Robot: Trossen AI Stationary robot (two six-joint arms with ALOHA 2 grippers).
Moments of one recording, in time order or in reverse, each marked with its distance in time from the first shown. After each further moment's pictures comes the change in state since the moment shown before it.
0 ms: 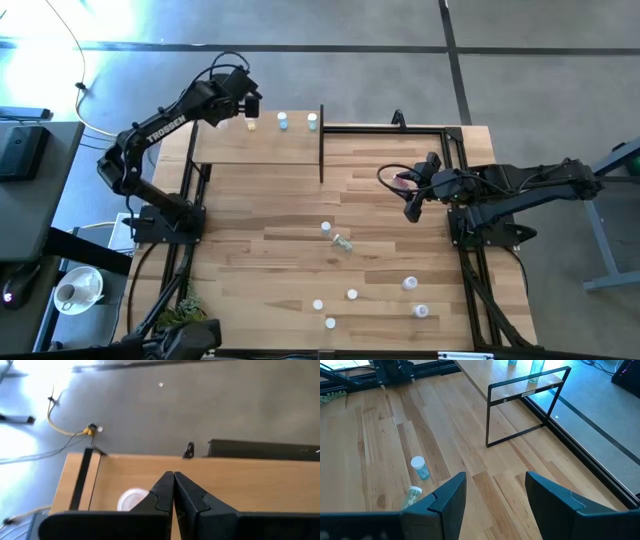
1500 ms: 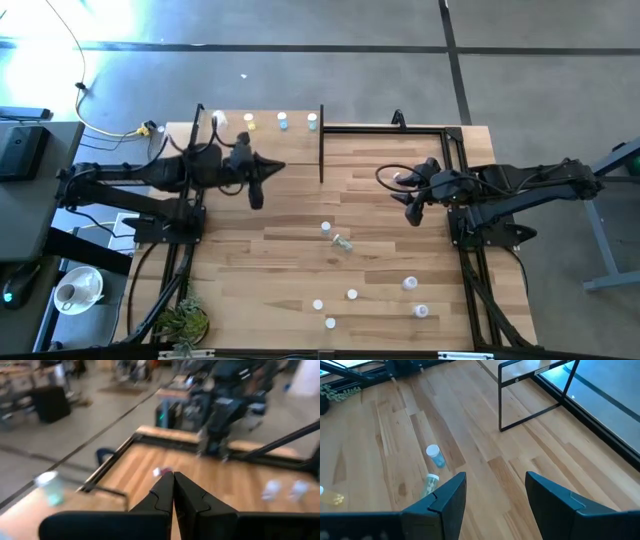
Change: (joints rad) left arm -0.744 -0.540 -0.582 0.973 0.426 0.587; right arm 0.000 0.005 0.000 -0.049 -0.082 0.112
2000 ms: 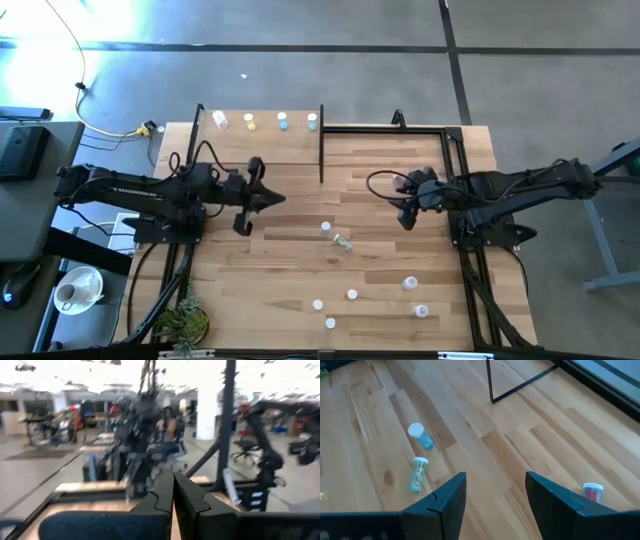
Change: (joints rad) left arm -0.054 -0.023 -0.348 0.659 0.360 0.059; right arm 0.001 0.036 -0.117 0.035 0.002 0.142
